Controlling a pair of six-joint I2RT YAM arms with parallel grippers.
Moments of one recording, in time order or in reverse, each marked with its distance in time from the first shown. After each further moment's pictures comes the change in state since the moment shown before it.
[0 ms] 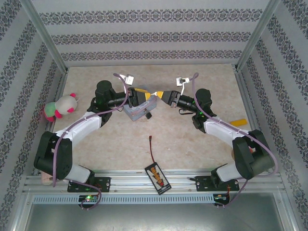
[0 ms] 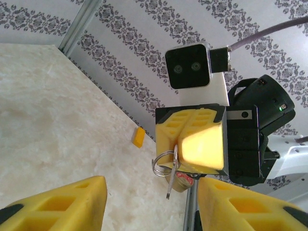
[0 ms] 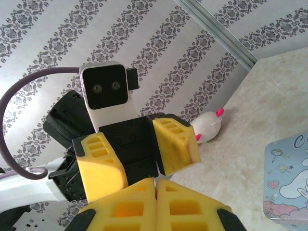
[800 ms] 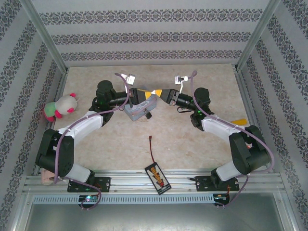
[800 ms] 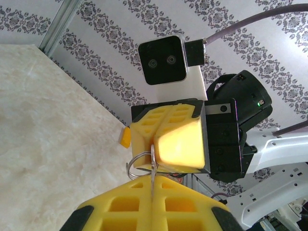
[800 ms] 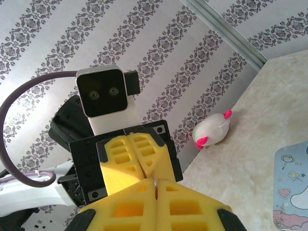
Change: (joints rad) left arm -0.007 0.029 0.004 0.082 0.049 -0.039; right arm 0.007 0.056 0.029 0.064 -0.017 0.048
